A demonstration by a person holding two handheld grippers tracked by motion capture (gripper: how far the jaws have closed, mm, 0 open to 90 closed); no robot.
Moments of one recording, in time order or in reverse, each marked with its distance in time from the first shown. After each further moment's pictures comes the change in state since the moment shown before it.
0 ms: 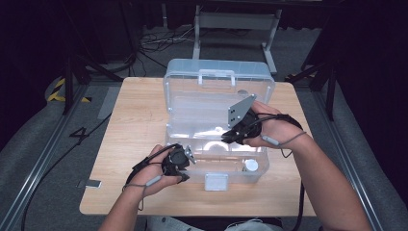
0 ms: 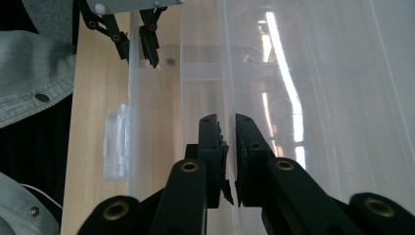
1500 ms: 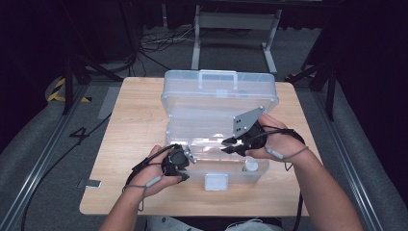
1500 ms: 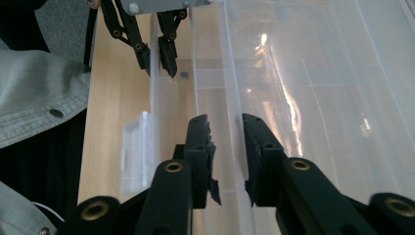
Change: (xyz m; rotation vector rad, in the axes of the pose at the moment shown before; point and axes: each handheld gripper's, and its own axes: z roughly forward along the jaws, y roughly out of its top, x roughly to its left) left arm 0.000 -0.001 0.000 -0.011 0.012 -0.015; right arm 0.022 -0.019 0.007 -0.106 -0.001 0.036
